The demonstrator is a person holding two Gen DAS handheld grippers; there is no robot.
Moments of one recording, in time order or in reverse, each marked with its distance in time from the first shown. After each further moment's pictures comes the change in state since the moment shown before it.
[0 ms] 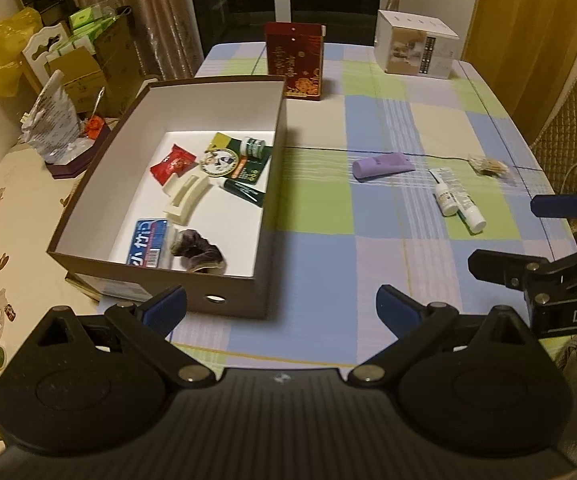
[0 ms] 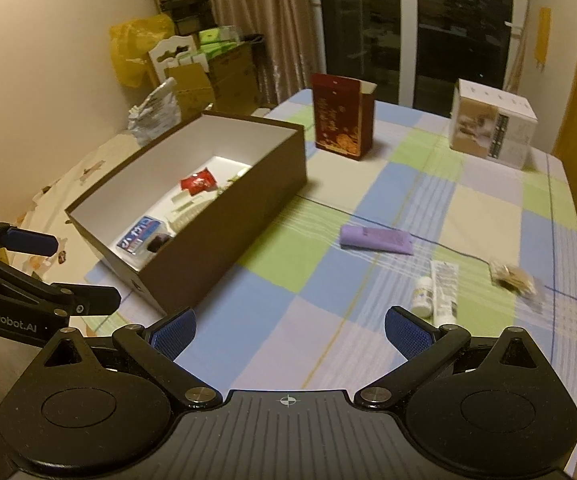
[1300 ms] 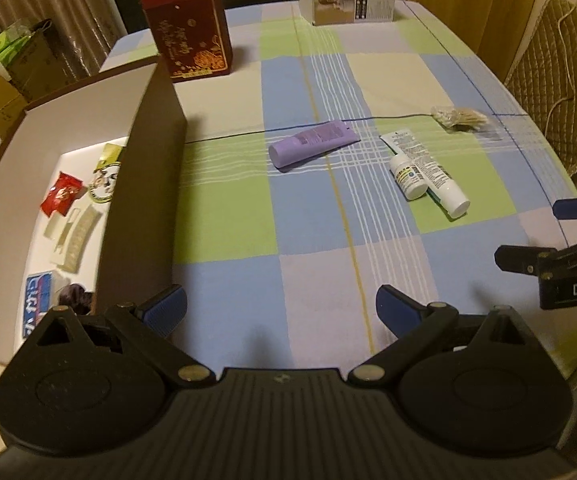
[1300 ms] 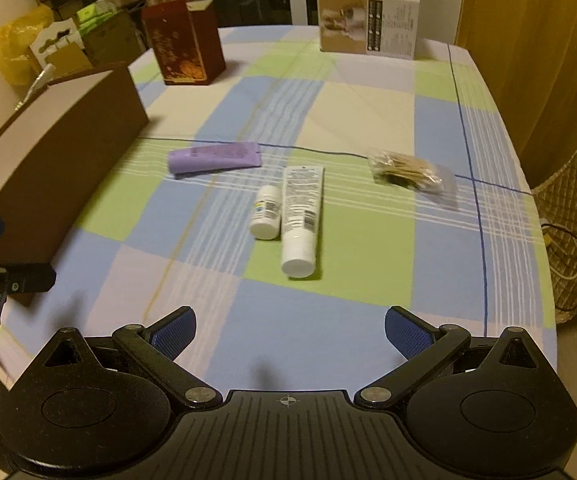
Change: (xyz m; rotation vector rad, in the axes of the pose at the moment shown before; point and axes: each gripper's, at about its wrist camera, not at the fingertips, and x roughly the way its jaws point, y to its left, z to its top) left arm 0.124 -0.091 0.034 0.185 0.083 -0.074; right arm 0.059 -0.141 -0.047 0.221 0.145 -0.190
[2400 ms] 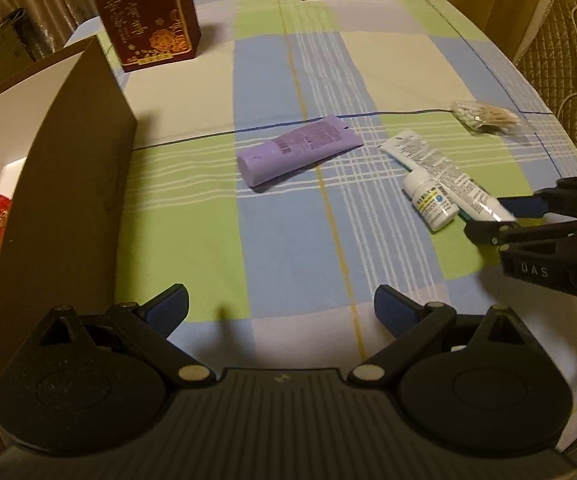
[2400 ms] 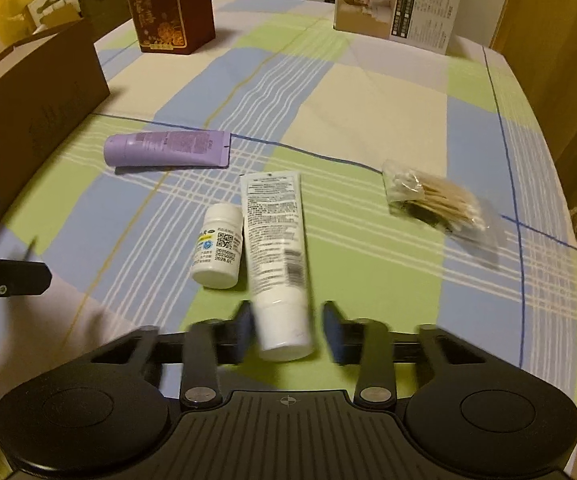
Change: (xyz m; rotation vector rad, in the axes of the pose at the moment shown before) left arm 0.087 -0.009 0.040 0.014 0.038 -0.050; right arm 0.100 -0.019 0.037 -0.118 0.035 -0.040
